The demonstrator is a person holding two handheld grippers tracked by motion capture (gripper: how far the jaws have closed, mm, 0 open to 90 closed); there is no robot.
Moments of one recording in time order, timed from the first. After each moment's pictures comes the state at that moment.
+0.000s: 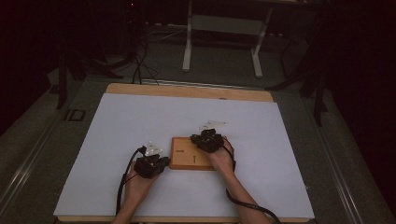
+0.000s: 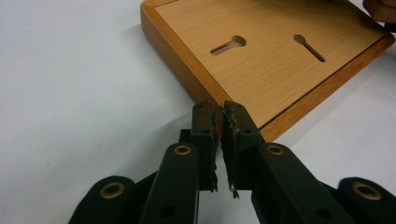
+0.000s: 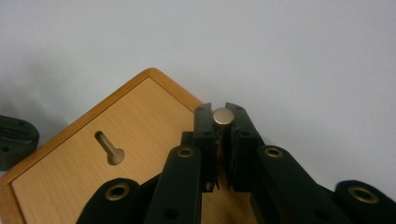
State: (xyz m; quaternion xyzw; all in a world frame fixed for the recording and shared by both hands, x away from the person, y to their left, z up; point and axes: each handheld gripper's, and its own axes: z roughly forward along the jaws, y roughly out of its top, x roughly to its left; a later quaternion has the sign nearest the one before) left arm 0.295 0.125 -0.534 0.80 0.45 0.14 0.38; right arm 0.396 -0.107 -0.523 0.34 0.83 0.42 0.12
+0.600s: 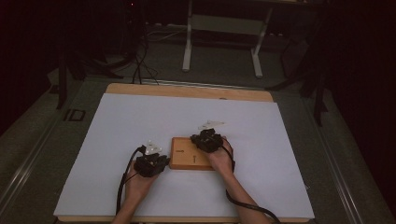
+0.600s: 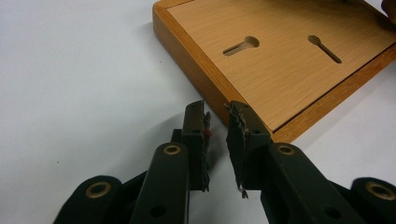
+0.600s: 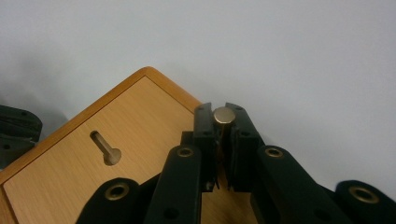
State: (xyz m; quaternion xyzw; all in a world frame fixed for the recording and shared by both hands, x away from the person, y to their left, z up) left arm 0.299 0.126 -0.536 0.79 0.45 0.14 0.38; right arm 0.396 -0.105 -0.523 0.35 0.83 0.41 0.13
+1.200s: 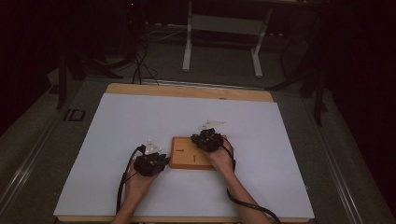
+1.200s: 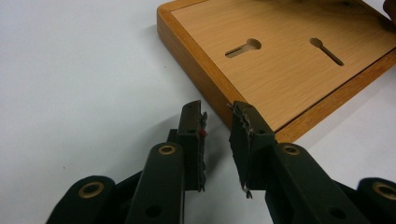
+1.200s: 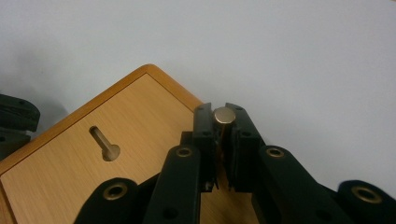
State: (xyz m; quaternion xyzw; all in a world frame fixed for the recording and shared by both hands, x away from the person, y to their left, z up) left arm 0.300 0.127 -0.536 0.79 0.45 0.15 0.39; right arm 0.398 -0.105 -0.523 0.34 0.84 0.41 0.14
